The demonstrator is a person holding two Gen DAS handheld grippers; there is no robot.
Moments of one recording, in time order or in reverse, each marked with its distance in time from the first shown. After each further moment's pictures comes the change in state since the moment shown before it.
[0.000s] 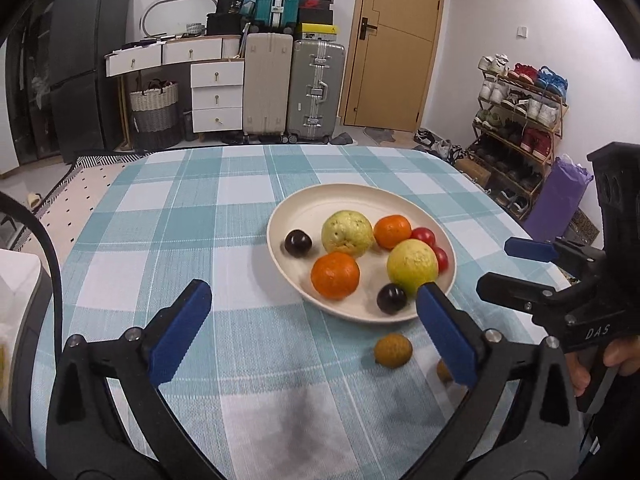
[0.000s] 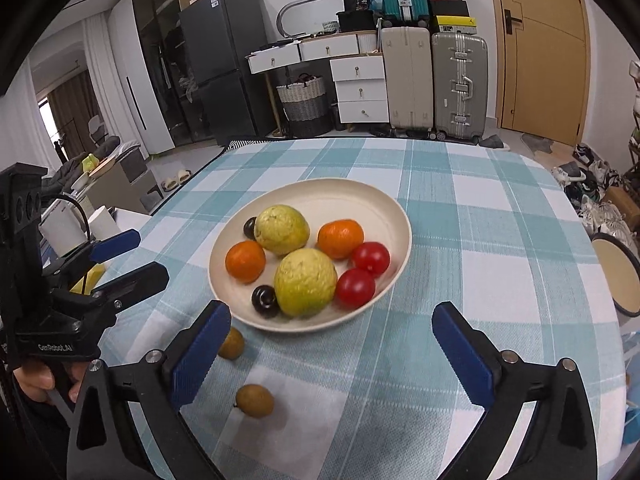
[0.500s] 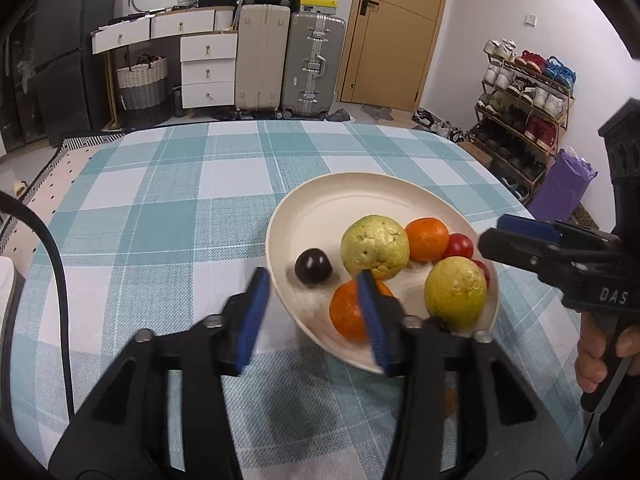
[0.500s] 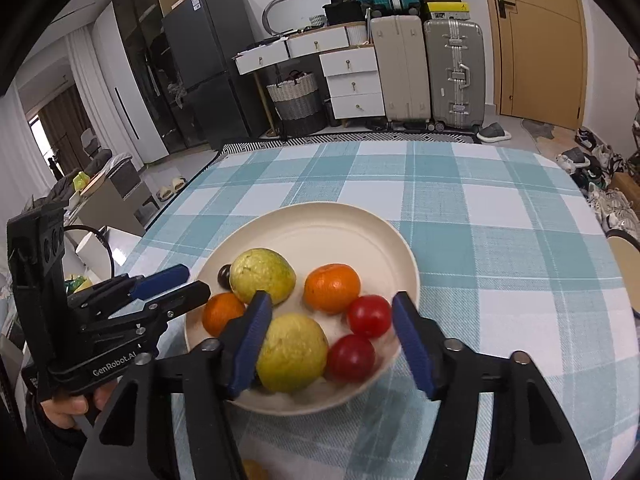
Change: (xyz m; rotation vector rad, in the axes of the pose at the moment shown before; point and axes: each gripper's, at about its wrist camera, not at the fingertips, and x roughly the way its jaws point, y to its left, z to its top) left arm 0.080 0.020 0.024 -0.024 0.092 -0.029; right arm 0.039 -0.012 0.043 0.054 0.012 0.006
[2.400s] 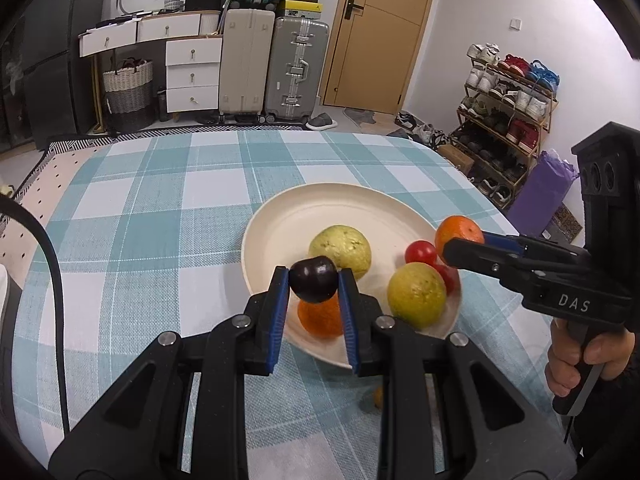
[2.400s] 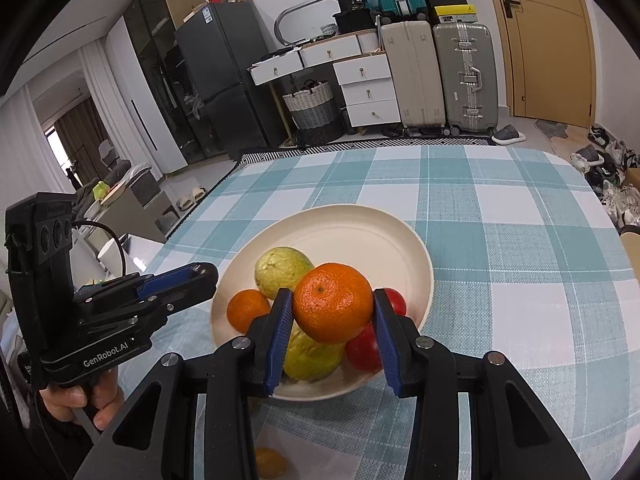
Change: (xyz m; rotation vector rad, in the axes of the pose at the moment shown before) left arm -0.021 -0.013 0.009 0.007 0.004 -0.065; right arm -0.003 -0.002 -0.004 0.025 -0.021 0.085
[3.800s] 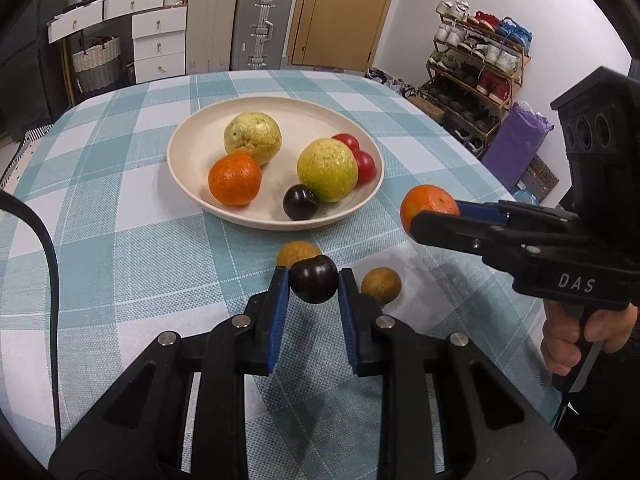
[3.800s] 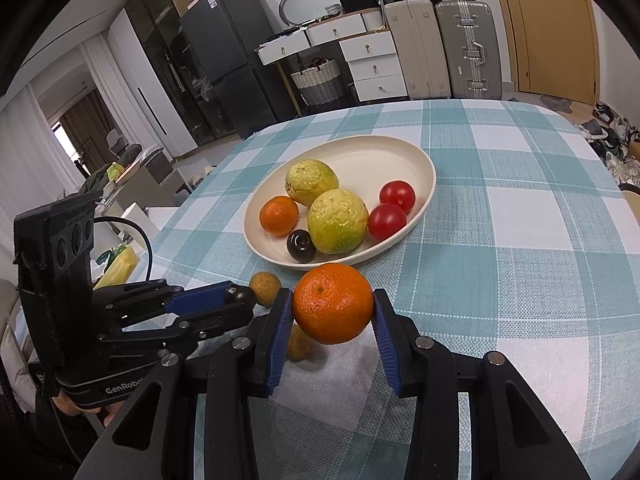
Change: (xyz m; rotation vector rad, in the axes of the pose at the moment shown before) left arm -0.030 -0.055 -0.078 0.065 0.137 -0.089; right arm -0.048 0.015 -0.072 0.017 0.077 0.044
